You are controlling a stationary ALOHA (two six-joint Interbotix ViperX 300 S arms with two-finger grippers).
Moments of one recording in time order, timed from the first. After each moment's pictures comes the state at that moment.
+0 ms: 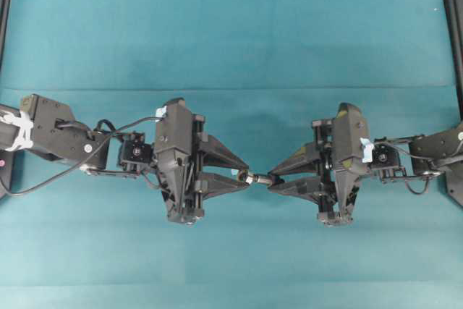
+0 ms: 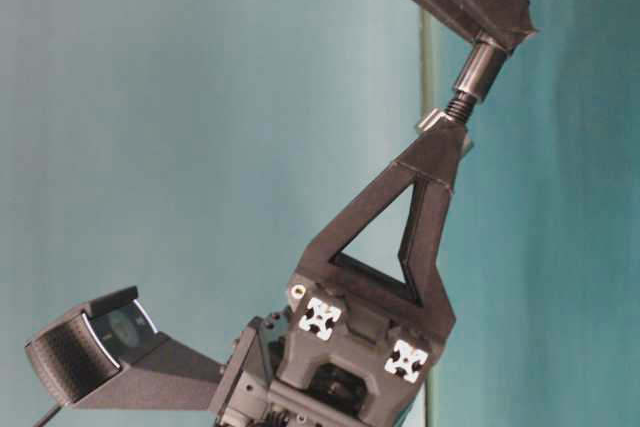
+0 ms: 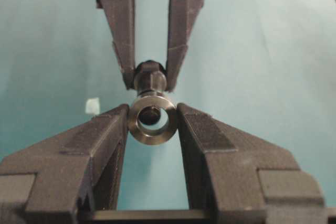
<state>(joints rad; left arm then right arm) -0.07 0.10 0.71 0.02 -0.48 -0.19 0.10 -0.06 1.04 0.06 -0.58 0.16</state>
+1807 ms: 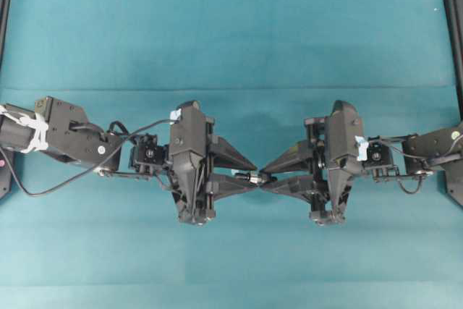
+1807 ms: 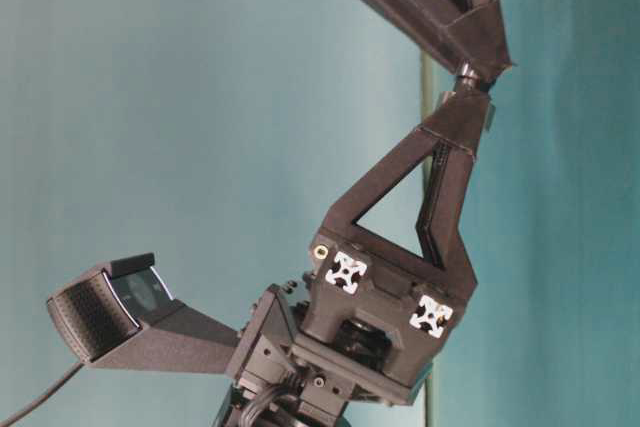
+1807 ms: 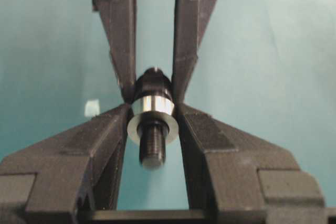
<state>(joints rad) -0.07 0.14 0.66 0.02 -0.45 -0.19 0.10 -0.05 1.00 0.06 -0.60 0.16</state>
